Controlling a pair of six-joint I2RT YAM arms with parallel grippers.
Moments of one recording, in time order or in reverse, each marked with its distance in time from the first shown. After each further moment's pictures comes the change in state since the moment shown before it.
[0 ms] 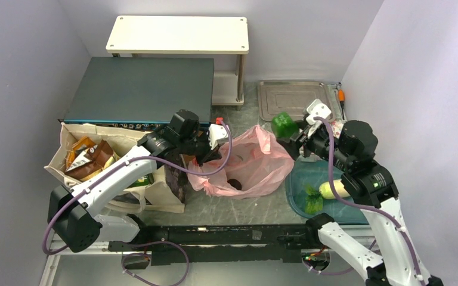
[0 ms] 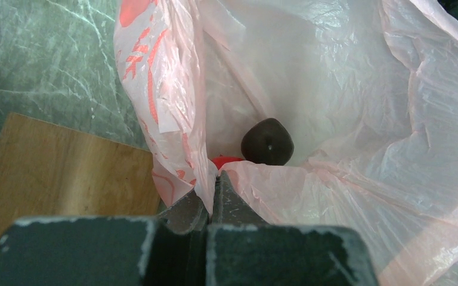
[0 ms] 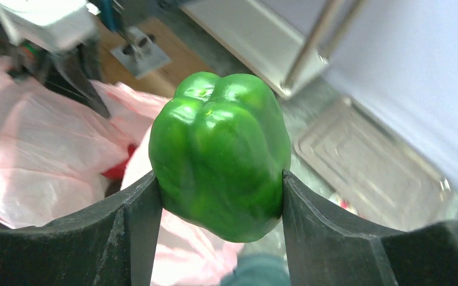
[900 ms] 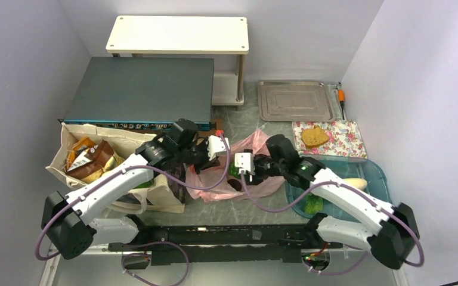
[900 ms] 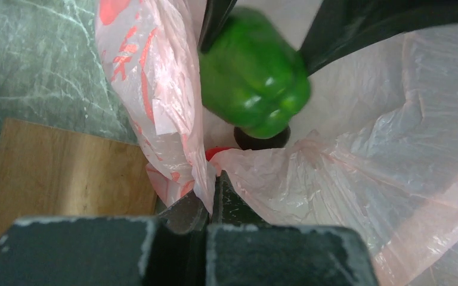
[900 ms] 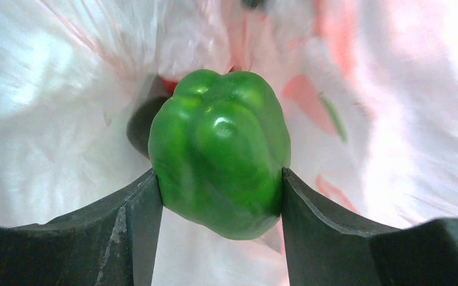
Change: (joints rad) left arm -0.048 -0.076 -0.097 0.016 -0.024 0.089; right arm 0.289 0.324 -0.450 0.244 -0.082 -0.562
